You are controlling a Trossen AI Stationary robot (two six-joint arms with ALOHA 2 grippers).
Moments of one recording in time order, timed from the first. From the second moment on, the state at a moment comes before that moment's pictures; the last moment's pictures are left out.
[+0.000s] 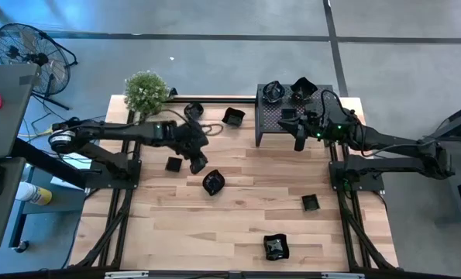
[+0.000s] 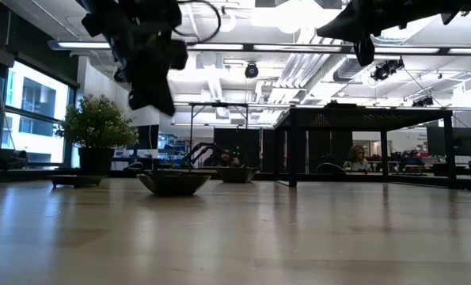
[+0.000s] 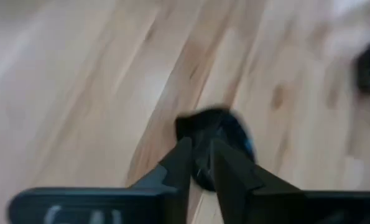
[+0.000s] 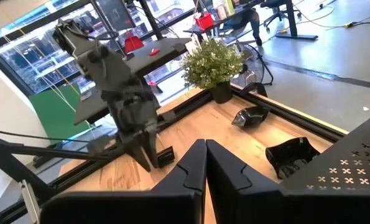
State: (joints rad) left arm 0.19 1.33 0.90 -0.48 0.20 -0.37; right arm -0.32 0.79 0.64 0.03 -0.03 0.44
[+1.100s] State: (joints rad) left arm 0.43 1.46 0.84 -0.89 0.07 0.40; right arm -0.32 0.79 0.64 0.00 -0.04 0.44
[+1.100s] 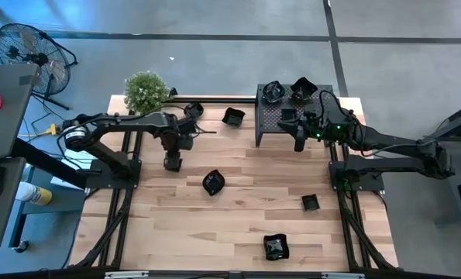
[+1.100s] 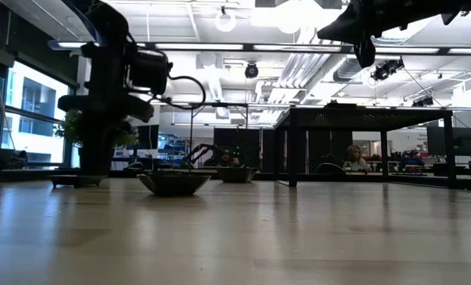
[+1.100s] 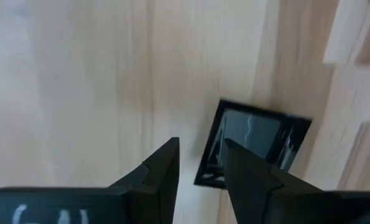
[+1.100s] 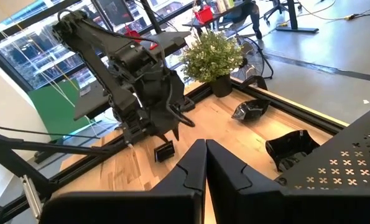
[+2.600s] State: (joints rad) left arm 0.42 1.46 0.98 -0.64 0.48 -0.12; right arm -0.32 0.79 0.64 0.00 0.00 0.47
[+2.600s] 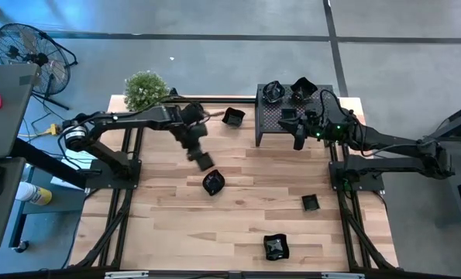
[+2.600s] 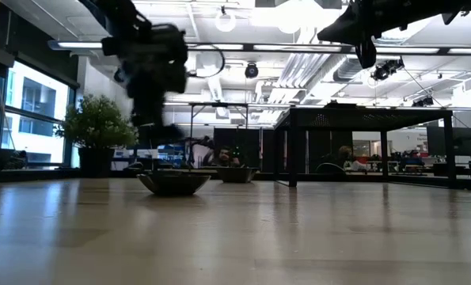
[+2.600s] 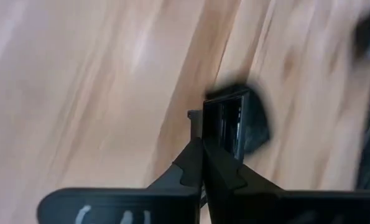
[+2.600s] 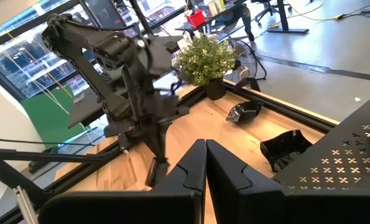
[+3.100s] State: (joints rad) left arm 0.18 1.70 0.99 0.05 0.18 -0.82; right arm -0.32 0.79 0.64 0.00 -0.01 0.46
